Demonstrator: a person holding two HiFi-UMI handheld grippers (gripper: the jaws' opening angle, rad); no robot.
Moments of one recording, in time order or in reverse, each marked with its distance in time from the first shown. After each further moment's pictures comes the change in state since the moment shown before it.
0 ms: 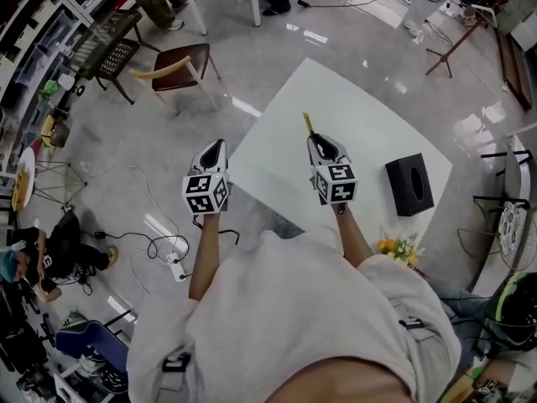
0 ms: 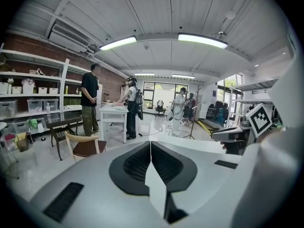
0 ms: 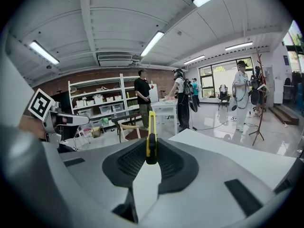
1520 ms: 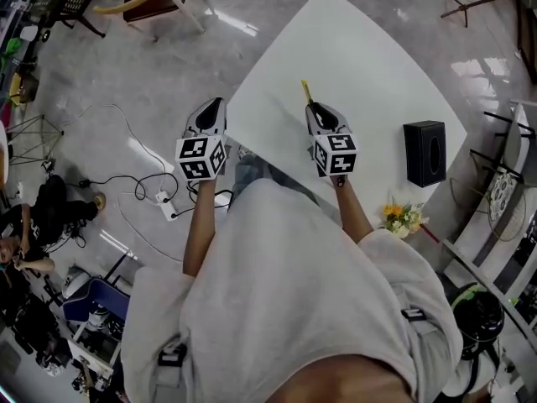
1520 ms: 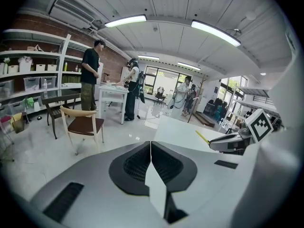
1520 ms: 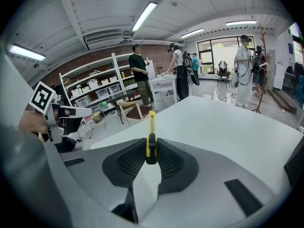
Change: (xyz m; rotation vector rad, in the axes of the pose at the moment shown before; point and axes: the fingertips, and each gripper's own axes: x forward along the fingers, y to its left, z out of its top) left arm 0.034 0.030 -0.083 -0.114 0.191 -0.055; right arm 0.039 0.026 -0.101 0.081 0.289 -0.003
